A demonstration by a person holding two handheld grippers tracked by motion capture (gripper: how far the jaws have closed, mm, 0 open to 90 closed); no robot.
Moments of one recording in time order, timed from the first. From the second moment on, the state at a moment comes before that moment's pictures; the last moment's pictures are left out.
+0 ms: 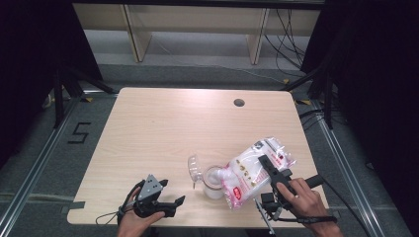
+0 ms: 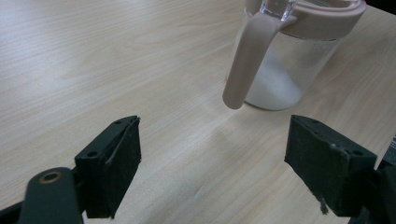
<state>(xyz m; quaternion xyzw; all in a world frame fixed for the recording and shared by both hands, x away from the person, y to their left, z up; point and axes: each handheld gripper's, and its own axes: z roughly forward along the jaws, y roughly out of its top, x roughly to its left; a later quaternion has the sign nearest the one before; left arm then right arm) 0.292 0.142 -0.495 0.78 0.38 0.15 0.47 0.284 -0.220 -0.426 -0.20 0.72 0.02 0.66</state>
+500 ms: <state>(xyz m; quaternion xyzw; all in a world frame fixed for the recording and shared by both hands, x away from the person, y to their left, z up) 0.293 0.142 -0.495 0.78 0.38 0.15 0.47 0.284 -0.220 -0.425 -0.20 0.72 0.02 0.67</state>
